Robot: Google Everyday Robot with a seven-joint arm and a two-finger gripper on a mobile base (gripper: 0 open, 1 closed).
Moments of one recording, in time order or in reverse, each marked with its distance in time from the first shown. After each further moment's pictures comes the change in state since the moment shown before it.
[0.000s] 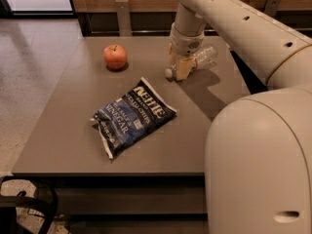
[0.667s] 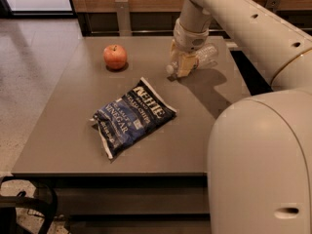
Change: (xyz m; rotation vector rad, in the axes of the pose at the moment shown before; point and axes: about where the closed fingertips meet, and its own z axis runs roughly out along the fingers) arm 0.003 -0.002 -0.011 0.023 -0.049 0.006
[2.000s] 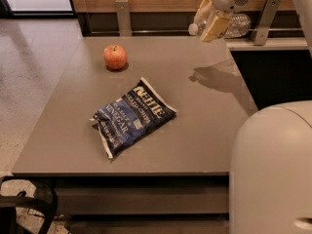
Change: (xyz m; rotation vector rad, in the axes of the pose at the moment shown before) arm 0.036 0.005 -0.140 0.221 -0.145 0.157
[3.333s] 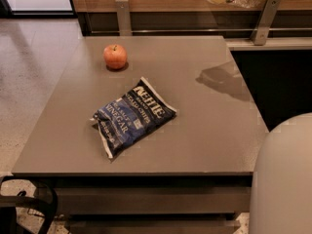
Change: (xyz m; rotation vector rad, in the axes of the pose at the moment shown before) arm -0.030 -0.026 -0.099 0.251 -0.189 0.043
